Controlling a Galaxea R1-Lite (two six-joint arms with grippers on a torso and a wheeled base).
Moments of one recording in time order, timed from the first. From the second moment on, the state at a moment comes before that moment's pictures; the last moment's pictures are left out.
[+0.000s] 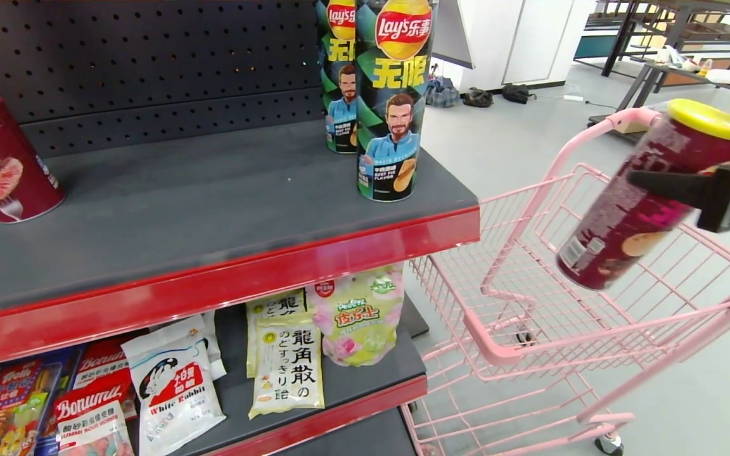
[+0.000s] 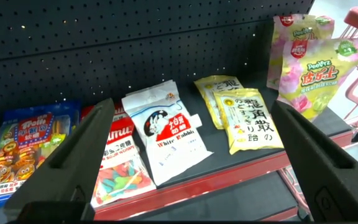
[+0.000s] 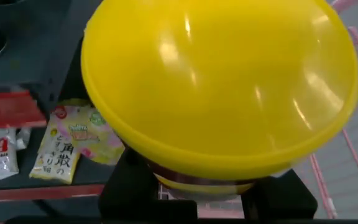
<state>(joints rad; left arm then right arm) 0.00 0.00 0.00 0.01 0.02 0.00 0.15 1.22 -0.90 -0.16 0.14 0.00</state>
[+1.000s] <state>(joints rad) 0.00 0.00 0.00 0.01 0.02 0.00 0.12 0.45 -0.65 0.41 0.02 -0.06</state>
